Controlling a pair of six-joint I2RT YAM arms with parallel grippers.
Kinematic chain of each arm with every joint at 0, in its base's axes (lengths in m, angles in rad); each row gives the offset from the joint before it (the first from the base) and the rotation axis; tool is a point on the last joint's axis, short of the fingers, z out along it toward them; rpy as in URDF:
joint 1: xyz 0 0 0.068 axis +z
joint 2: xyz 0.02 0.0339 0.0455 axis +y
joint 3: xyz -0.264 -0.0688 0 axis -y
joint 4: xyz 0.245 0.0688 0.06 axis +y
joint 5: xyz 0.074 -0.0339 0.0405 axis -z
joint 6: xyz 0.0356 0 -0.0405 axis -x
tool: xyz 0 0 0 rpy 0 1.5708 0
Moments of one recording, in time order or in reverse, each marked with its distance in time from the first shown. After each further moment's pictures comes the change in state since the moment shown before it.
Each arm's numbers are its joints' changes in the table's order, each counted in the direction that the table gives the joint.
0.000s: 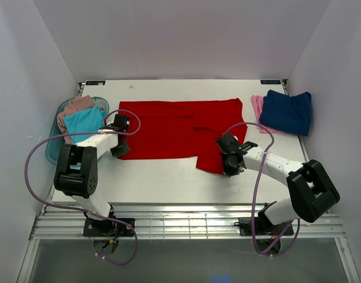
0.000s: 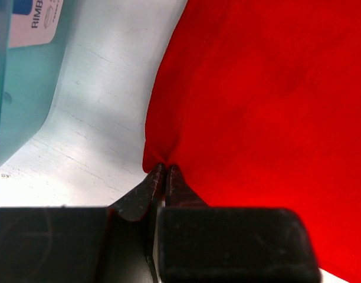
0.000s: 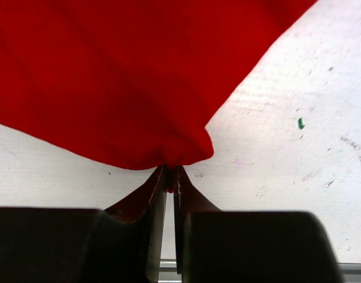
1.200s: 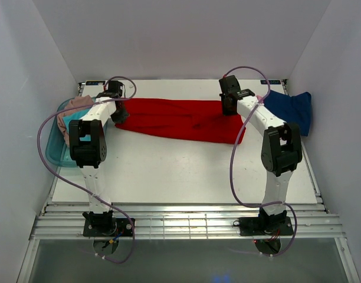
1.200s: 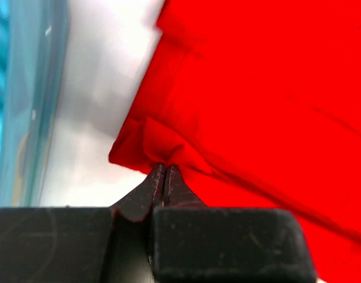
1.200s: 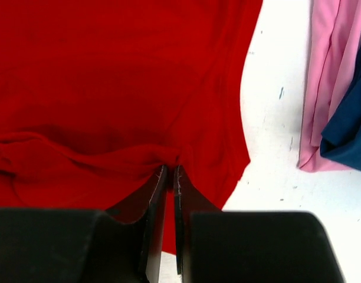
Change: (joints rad) left arm 0.106 0.430 0.690 0.111 0.179 -0.122; right arm -0.268 0.551 0.887 0.008 0.147 0.263
